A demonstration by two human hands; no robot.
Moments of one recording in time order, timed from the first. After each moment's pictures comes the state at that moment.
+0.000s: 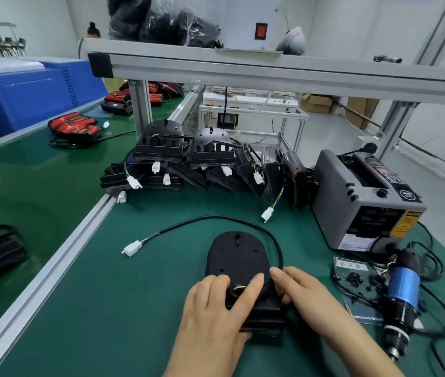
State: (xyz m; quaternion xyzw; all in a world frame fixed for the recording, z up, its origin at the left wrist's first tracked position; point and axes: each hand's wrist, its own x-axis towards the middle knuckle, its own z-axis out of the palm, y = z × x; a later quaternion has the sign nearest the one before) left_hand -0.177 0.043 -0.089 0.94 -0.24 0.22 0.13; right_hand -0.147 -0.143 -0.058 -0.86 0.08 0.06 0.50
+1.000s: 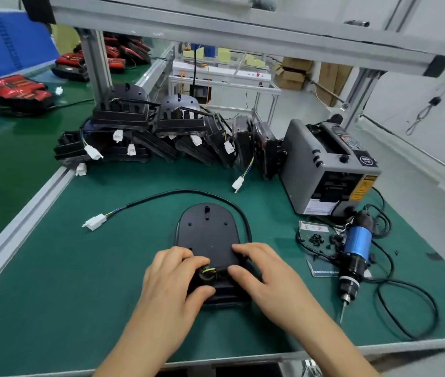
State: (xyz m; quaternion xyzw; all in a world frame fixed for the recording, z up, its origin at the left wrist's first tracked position) left_hand -0.182 0.056 -0.084 0.90 -0.19 0.13 0.37; right_hand -0.186 -0.133 -0.066 -0.95 -0.04 -0.02 0.32
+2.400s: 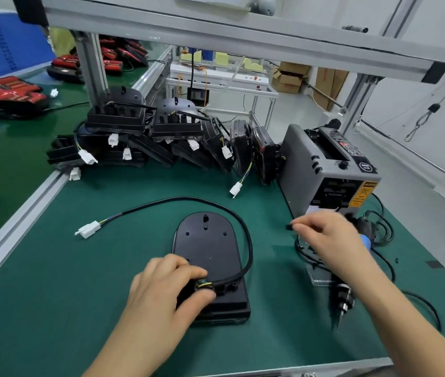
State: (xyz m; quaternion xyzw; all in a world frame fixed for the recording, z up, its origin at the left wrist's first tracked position) left_hand -0.179 0.065 -0.070 0.91 -0.19 0.06 0.36; right_hand -0.141 -0.216 -0.022 -0.95 0.06 -0.13 0.27
